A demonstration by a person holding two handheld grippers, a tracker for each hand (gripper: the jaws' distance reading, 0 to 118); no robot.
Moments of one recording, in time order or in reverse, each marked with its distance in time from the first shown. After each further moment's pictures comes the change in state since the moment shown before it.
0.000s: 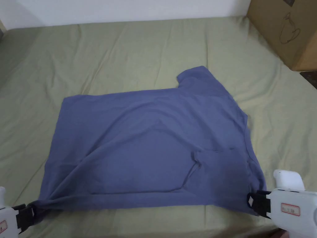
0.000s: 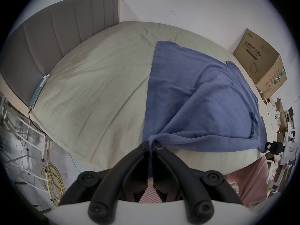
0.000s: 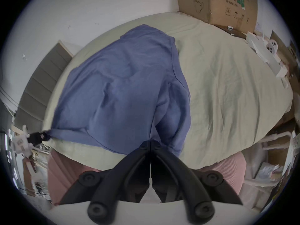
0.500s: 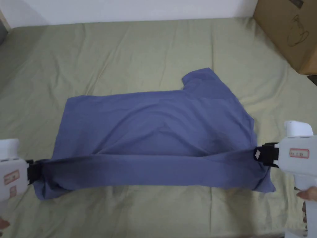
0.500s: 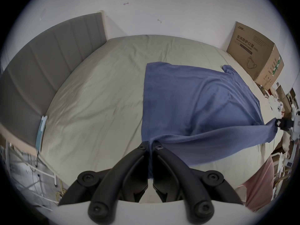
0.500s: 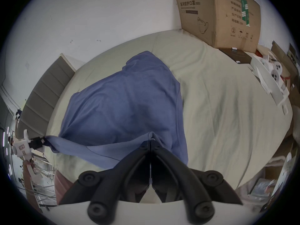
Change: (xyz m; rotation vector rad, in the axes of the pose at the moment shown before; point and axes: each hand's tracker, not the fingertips) left arm 0.026 0.098 -0.016 0.079 0.019 -0.171; right arm -0.020 0.116 -0.001 0.108 -0.027 0.052
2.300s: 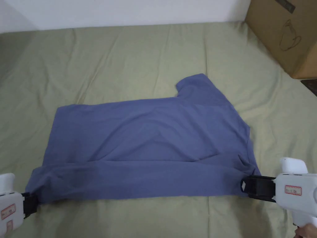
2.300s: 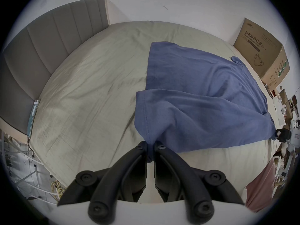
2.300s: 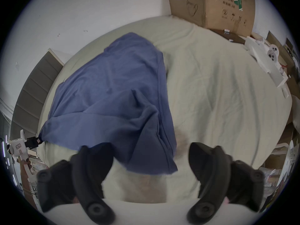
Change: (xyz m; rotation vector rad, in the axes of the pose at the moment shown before) left arm -0.004 -0.038 -0.035 -0.098 0.008 0.065; right arm 0.030 -0.047 -0.032 -0.105 -0.058 -0.056
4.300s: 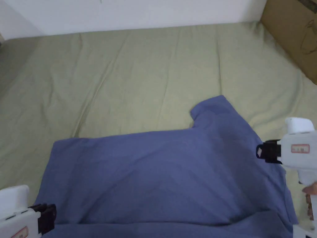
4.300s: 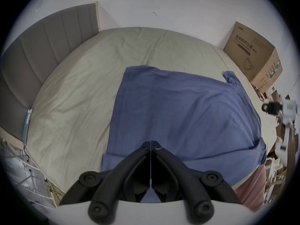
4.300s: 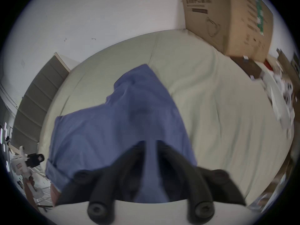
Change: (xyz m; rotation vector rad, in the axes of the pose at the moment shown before) left arm 0.049 0.035 0.014 0.041 -0.078 -0.008; right arm -0.034 0.149 -0.029 0.095 0.027 0.100
